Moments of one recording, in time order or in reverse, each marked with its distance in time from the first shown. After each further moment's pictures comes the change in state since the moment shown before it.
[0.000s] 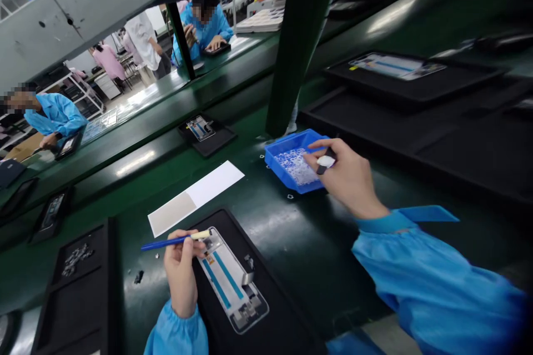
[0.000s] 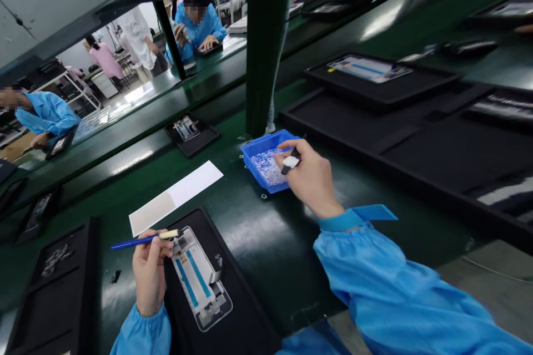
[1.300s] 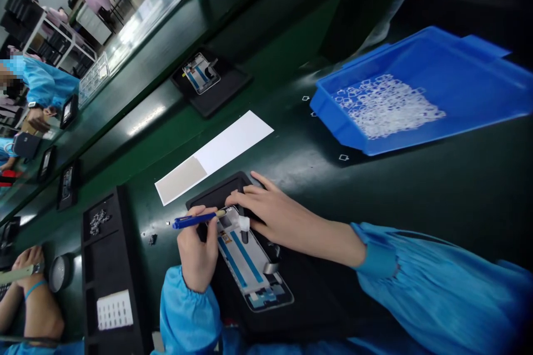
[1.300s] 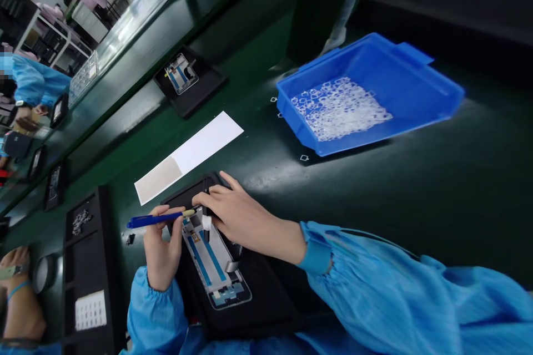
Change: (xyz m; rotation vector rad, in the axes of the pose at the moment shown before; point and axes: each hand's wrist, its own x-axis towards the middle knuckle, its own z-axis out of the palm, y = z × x) left_hand -0.006 0.002 -0.016 0.906 -0.241 0.353; right_hand -0.106 -0.071 0.078 0.151 -0.951 -0.457
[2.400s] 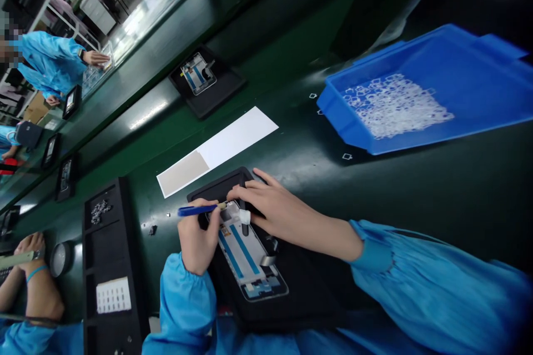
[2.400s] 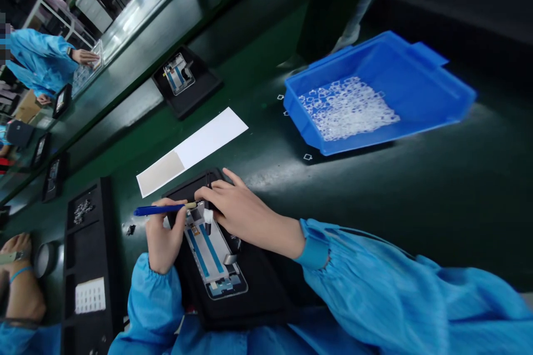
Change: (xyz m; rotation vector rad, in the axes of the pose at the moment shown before) left_hand 0.010 0.011 0.002 -0.001 0.010 0.031; right_hand -0.002 0.003 0.002 -0.015 -0.022 0.001
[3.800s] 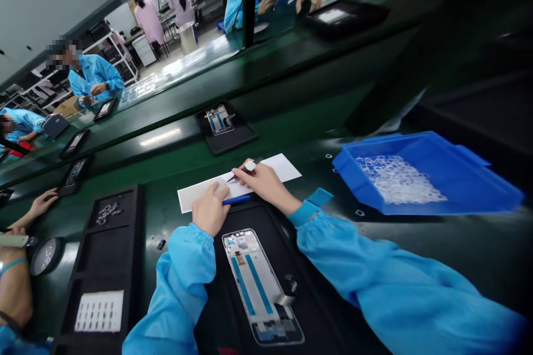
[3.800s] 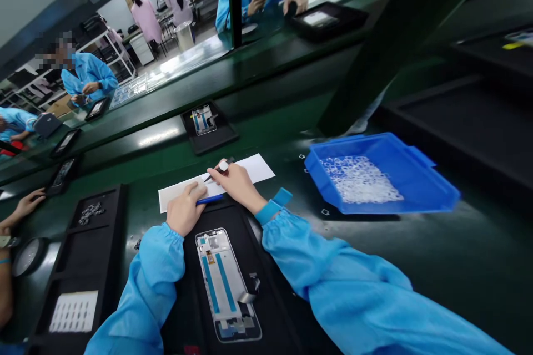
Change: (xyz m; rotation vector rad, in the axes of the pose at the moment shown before) left_hand 0.083 -0.017 0.005 0.730 -0.440 -0.094; right_hand 0.118 0.044 -0.005 0.382 0.346 0.395
